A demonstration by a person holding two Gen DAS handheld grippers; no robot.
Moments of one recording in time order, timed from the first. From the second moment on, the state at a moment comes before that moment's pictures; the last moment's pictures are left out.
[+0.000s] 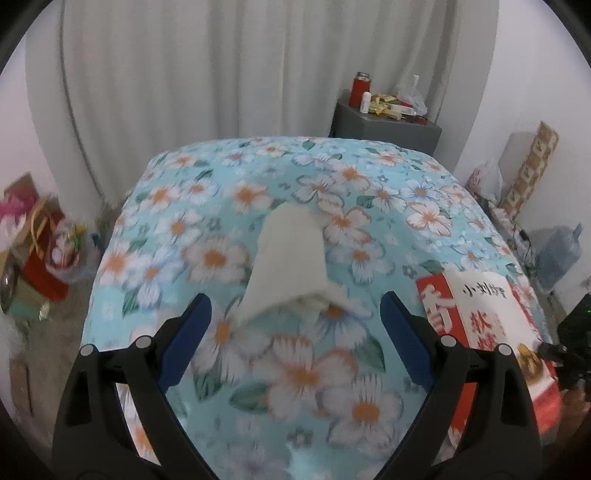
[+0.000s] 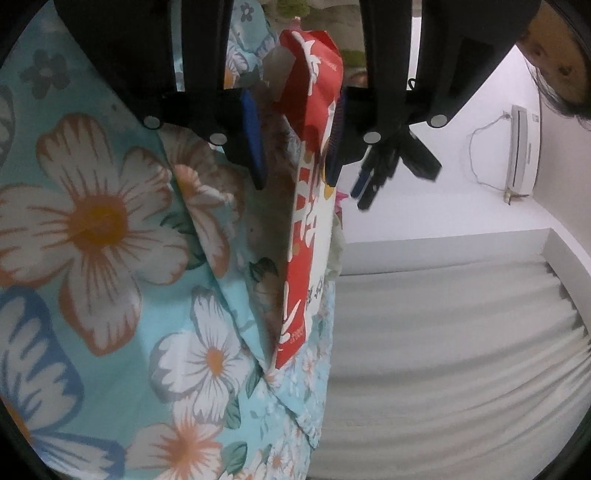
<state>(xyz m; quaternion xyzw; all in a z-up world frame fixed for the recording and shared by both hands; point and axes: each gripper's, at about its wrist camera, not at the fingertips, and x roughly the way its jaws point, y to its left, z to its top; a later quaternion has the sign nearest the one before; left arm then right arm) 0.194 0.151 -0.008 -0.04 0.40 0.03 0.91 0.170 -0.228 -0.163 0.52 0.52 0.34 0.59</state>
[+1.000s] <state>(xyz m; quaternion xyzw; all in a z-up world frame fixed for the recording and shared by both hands) 0.231 0.130 -0.031 0.07 0.42 0.07 0.90 0.180 -0.202 -0.141 0.50 0.52 0.36 0.59</state>
